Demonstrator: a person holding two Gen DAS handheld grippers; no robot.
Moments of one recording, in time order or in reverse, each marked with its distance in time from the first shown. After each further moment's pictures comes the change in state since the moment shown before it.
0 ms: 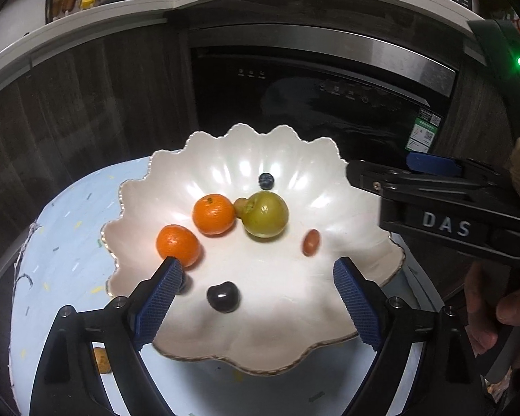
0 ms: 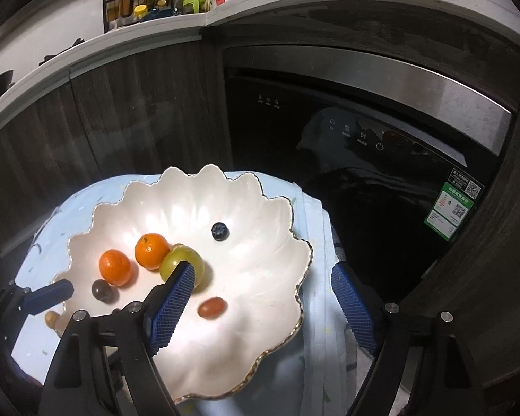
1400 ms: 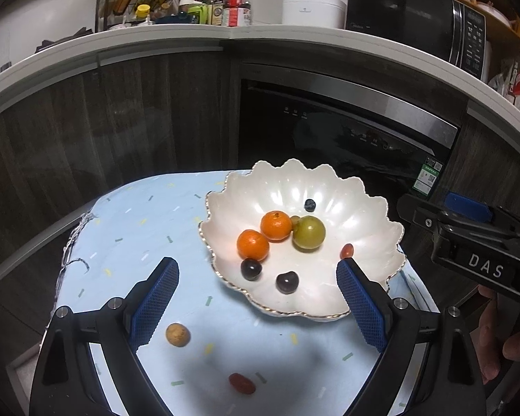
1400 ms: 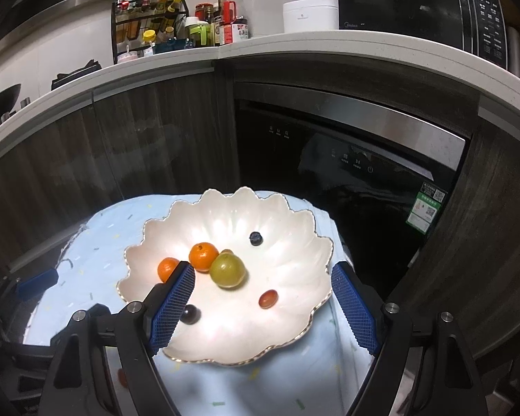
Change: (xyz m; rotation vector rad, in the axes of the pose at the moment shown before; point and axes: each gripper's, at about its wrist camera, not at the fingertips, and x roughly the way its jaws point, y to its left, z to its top) left arm -0.088 0.069 -0.015 -0.107 -0.100 0.029; right arm -0.086 0.060 -0.006 0.038 -0.077 -0.056
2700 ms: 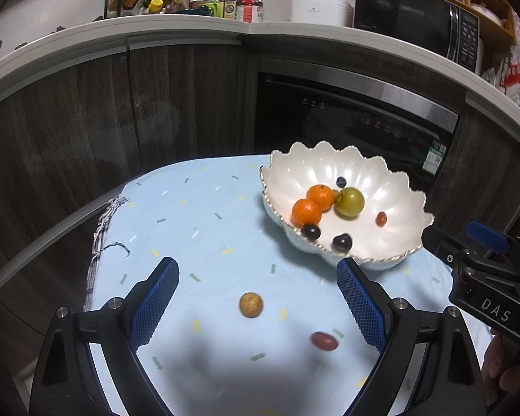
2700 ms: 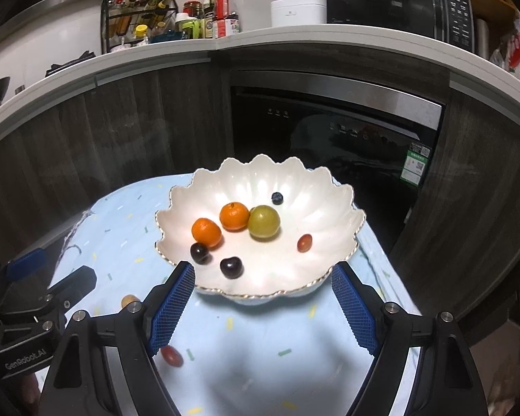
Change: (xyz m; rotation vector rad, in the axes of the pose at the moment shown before) left arm -0.018 0.085 -0.039 0.045 0.004 -0.031; right arm -0.030 0.082 -0.064 0.075 -0.001 -0.121
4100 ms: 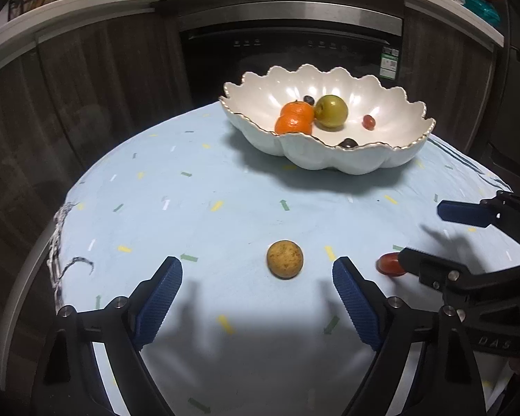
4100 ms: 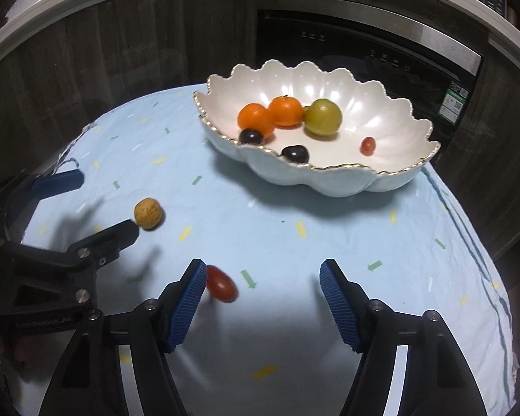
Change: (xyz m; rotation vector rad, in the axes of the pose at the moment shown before) left arm 0.074 0.034 -0.041 0.356 0.131 -0.208; right arm 0.049 0.076 -0.075 -0.061 0.236 -0.009
